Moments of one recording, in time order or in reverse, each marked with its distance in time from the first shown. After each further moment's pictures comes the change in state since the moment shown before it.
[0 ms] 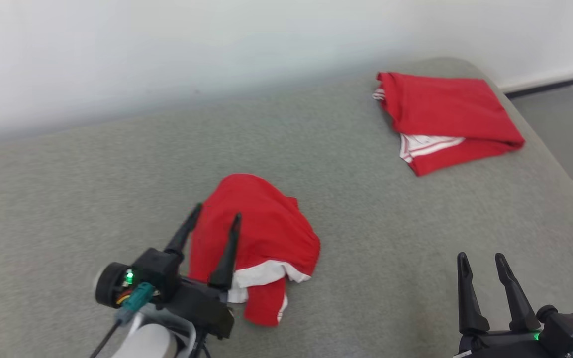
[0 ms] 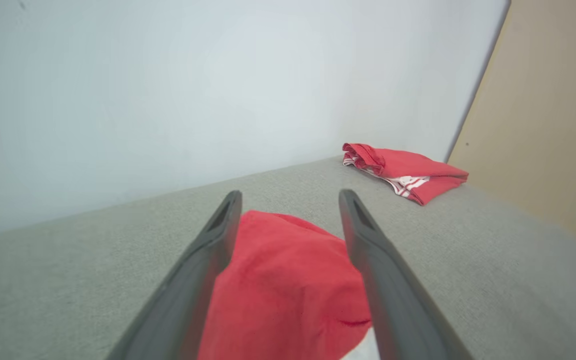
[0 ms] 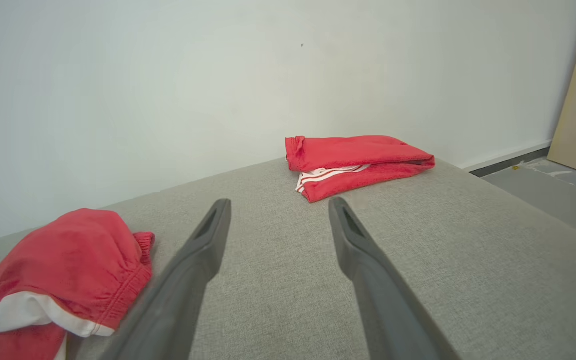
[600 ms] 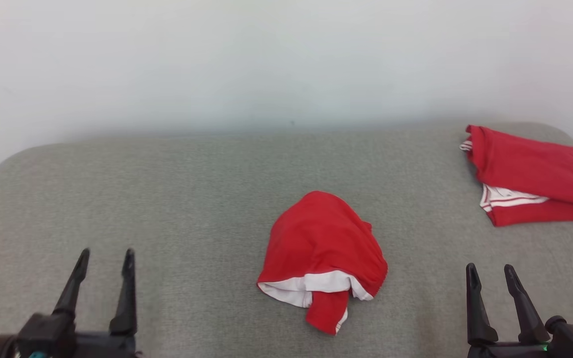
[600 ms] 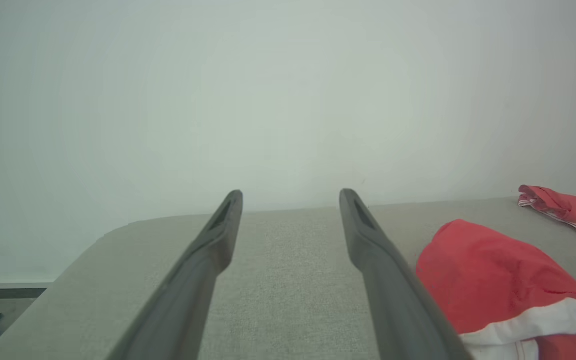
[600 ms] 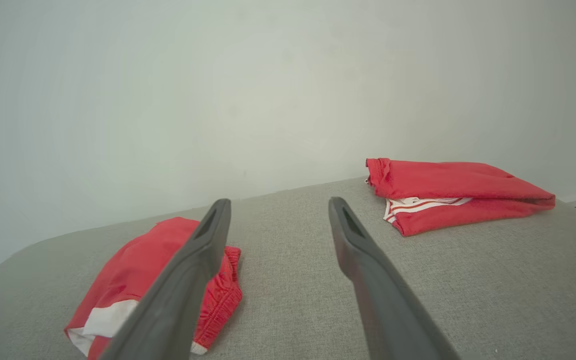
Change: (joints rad) left arm 0.299 0.156 0.272 -0.258 0.042 0.092 -0.007; right arm 0.045 0.000 -0.027 -0.026 -0.004 0.000 0.018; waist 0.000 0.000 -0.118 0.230
